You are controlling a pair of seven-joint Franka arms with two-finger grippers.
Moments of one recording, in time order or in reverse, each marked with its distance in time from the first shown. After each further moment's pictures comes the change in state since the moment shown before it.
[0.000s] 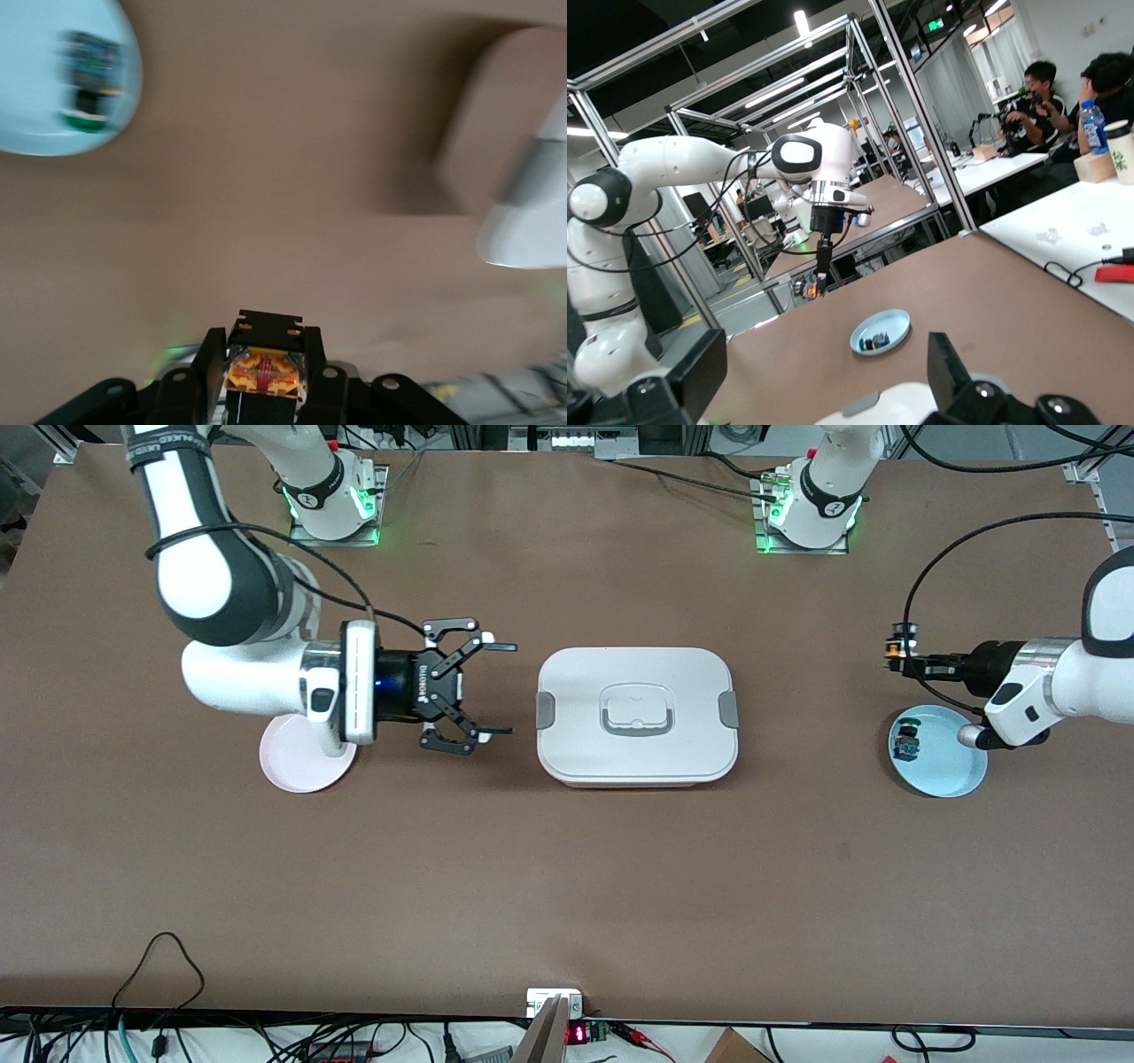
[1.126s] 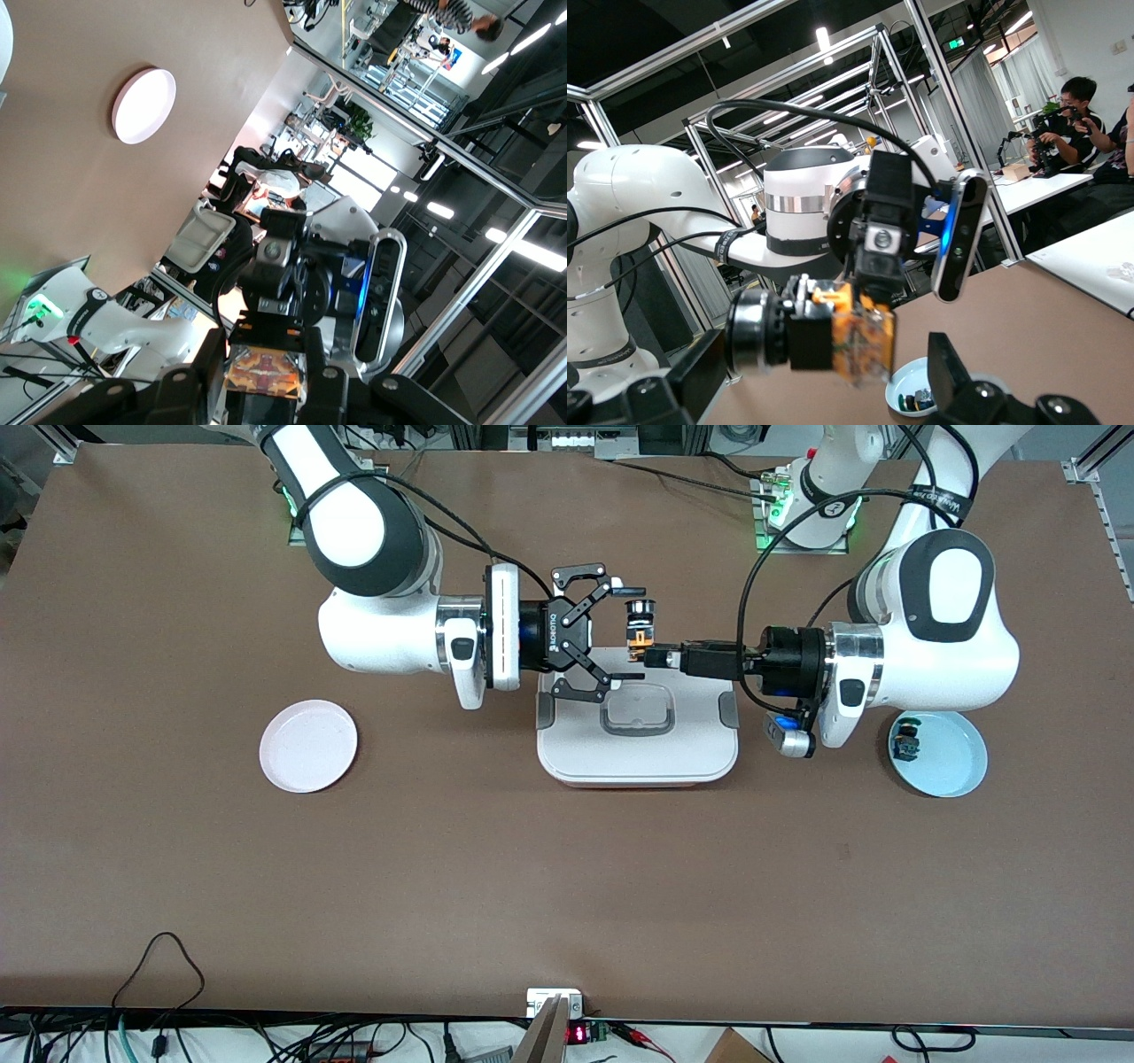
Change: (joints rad) left arm -0.357 -0.029 -0.007 -0.047 -1.427 0.370 -0.154; right arm 0.046 0.067 0.277 0.151 0.106 0.295 -0.035
